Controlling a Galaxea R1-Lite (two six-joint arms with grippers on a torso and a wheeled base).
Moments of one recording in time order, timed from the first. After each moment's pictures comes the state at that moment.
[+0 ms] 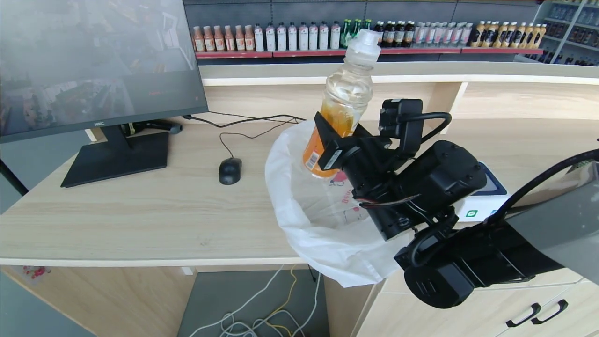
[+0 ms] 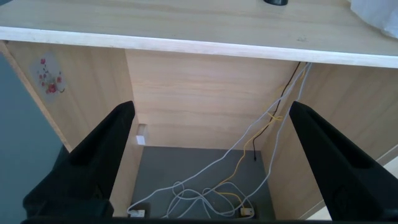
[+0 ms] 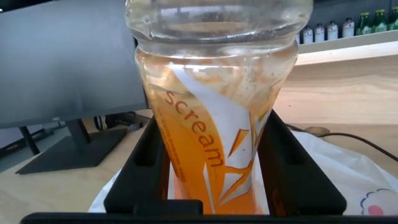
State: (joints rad) left arm 0.00 0.00 0.00 0.00 0.00 0.00; right arm 0.73 2.06 -1.03 -1.57 -0.26 -0.02
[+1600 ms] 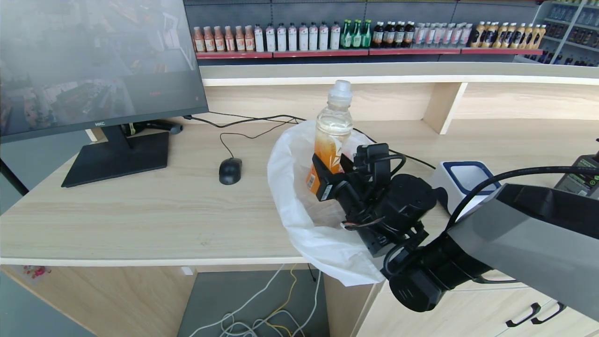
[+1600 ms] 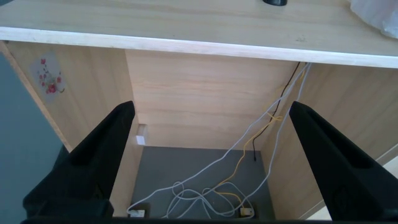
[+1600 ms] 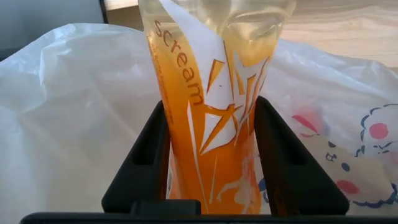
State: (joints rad) left arm 0.00 0.00 0.00 0.00 0.00 0.00; right arm 0.67 2.22 -1.00 -1.57 -0.26 -0.01
